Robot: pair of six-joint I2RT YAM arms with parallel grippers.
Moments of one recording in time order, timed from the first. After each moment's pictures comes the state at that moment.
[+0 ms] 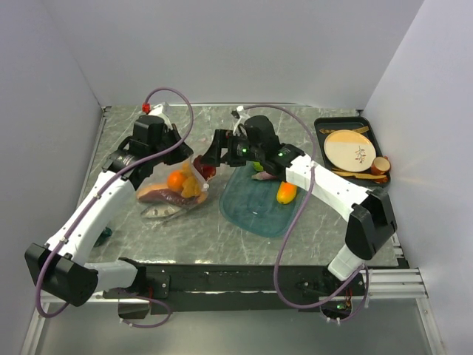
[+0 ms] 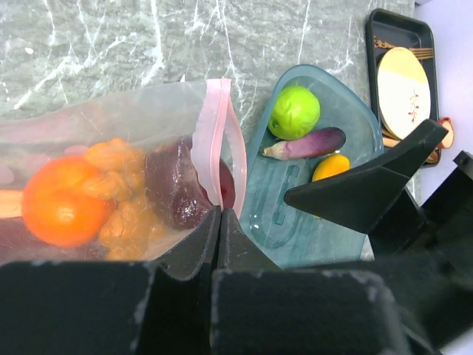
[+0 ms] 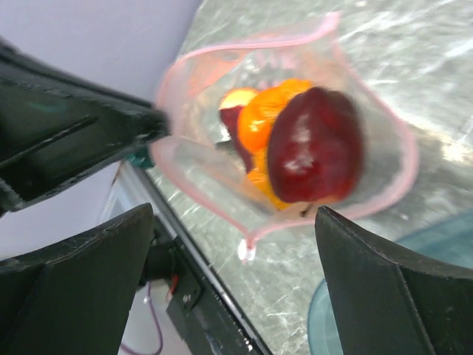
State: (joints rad) left arm -0.40 1.24 1.26 -0.56 0.03 -0.62; right arm 0.70 1.62 1.37 -0.19 -0.34 0.64
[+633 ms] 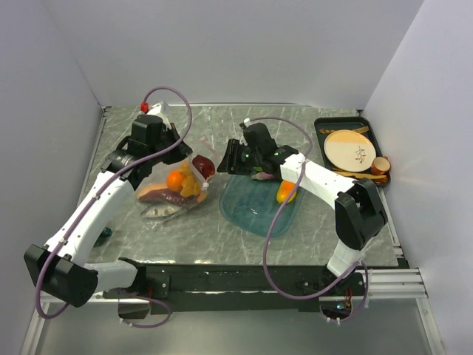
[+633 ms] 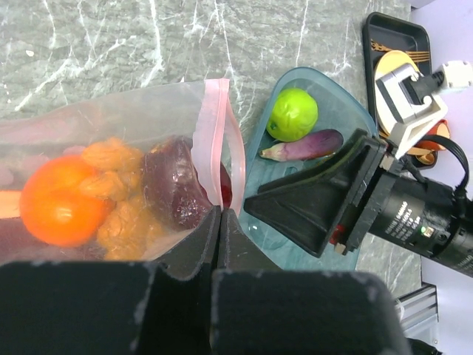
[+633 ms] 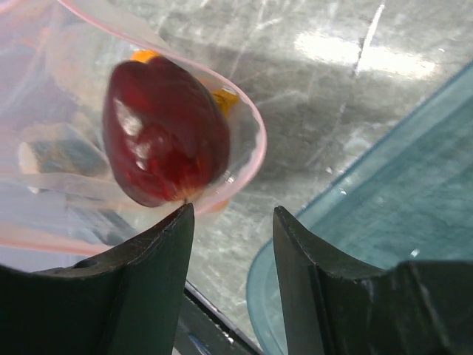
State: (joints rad) left arm -0.39 1.23 1.26 -0.56 0.03 -0.63; right arm 0.64 1.71 1.32 -0.29 -0.25 0.71
